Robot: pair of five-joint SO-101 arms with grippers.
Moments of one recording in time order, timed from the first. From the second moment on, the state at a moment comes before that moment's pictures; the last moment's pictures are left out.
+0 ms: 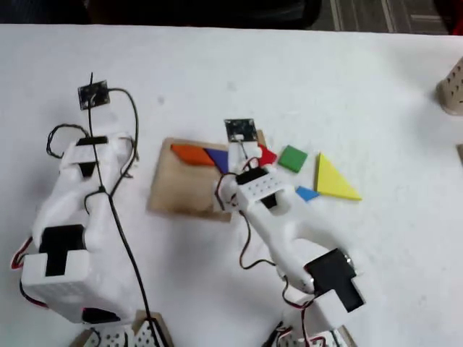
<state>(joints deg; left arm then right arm) -13.2 9.5 28.4 39.1 15.1 -29.4 1.8 37.5 44.1 -16.7</state>
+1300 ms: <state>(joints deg) -13.2 9.7 28.4 39.1 15.0 7.0 -20.2 46.5 63.0 10.9</state>
